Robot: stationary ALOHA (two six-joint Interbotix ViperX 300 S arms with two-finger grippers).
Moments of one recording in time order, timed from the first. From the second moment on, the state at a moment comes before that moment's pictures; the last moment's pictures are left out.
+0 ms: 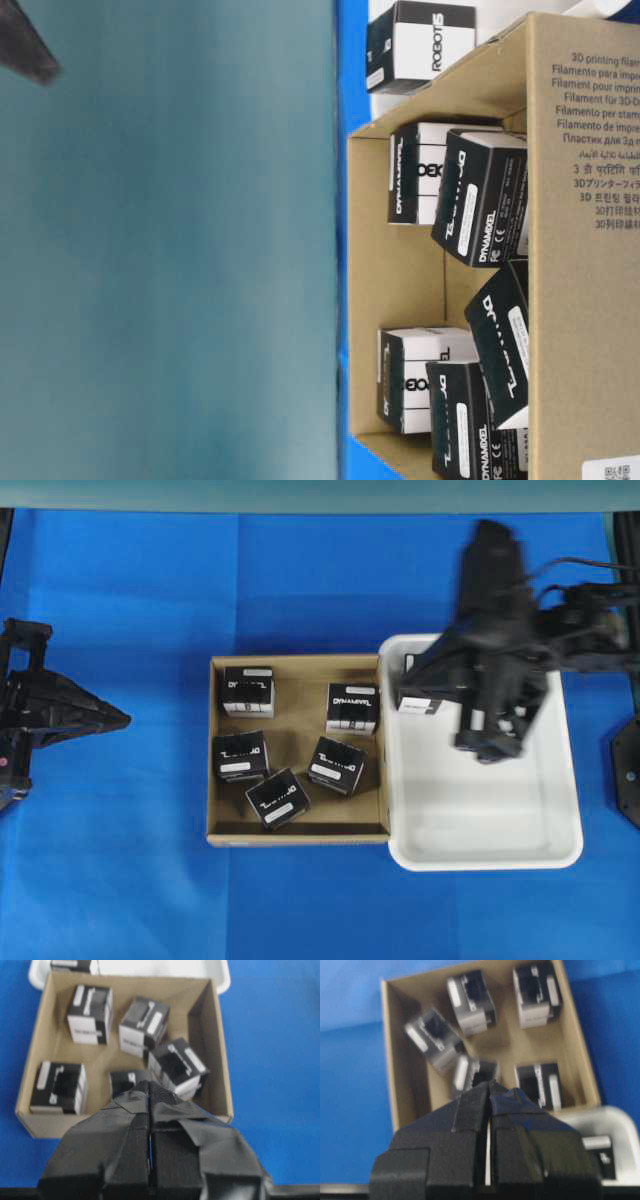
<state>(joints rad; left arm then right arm) 0.00 -0.93 1.03 0.01 0.30 -0.07 -0.09 -0.37 0.45 0.08 0.70 0.04</state>
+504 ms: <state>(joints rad) 0.00 -0.94 1.03 0.01 0.37 -0.09 -0.12 0.08 0.00 0.03 1.10 -0.12</state>
